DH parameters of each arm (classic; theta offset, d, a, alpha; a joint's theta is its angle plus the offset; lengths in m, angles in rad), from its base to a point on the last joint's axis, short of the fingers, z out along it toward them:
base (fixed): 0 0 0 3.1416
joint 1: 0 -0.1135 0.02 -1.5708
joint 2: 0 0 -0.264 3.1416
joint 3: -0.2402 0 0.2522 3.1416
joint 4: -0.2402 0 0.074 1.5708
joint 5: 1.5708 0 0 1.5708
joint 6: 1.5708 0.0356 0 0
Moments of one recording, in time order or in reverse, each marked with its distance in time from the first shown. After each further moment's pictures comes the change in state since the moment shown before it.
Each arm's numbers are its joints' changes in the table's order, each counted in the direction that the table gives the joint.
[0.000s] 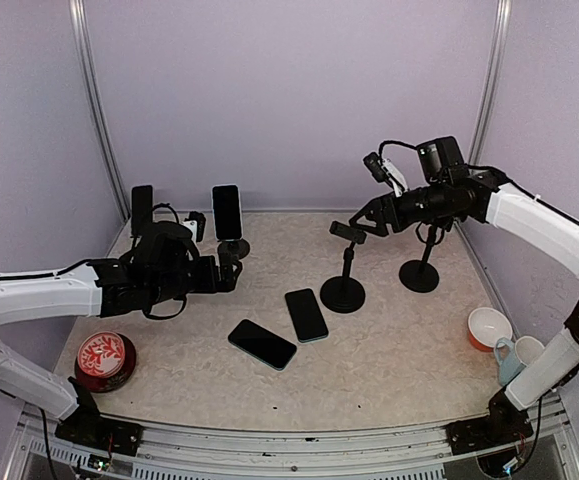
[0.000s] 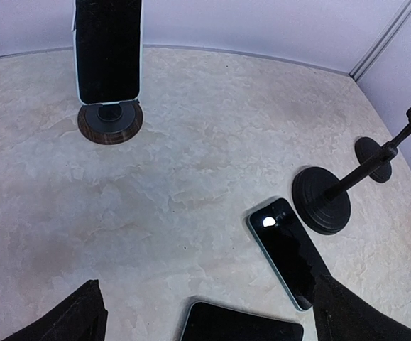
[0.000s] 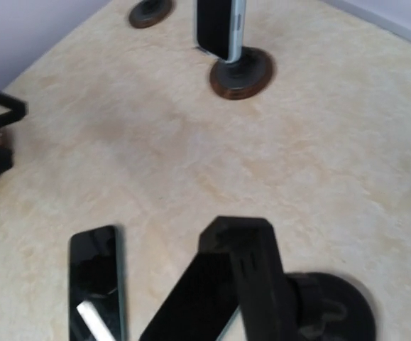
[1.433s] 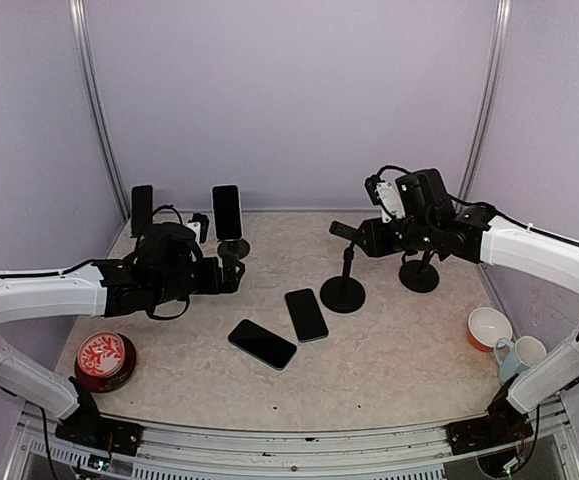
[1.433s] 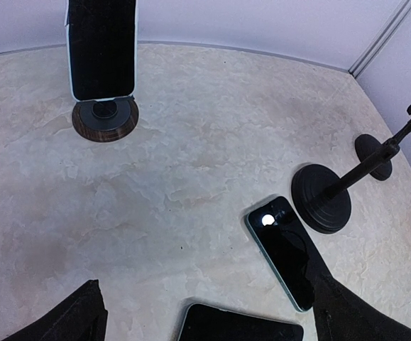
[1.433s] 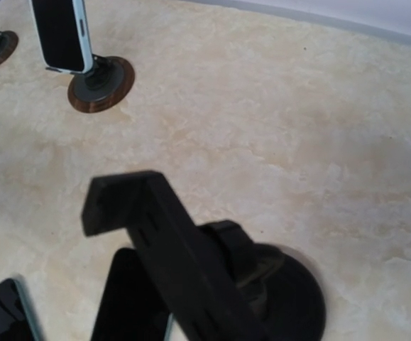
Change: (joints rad) left arm 0.000 -0.028 0.000 0.023 0.010 -0.001; right arm -0.219 0.106 0.249 0.212 0.587 0.283
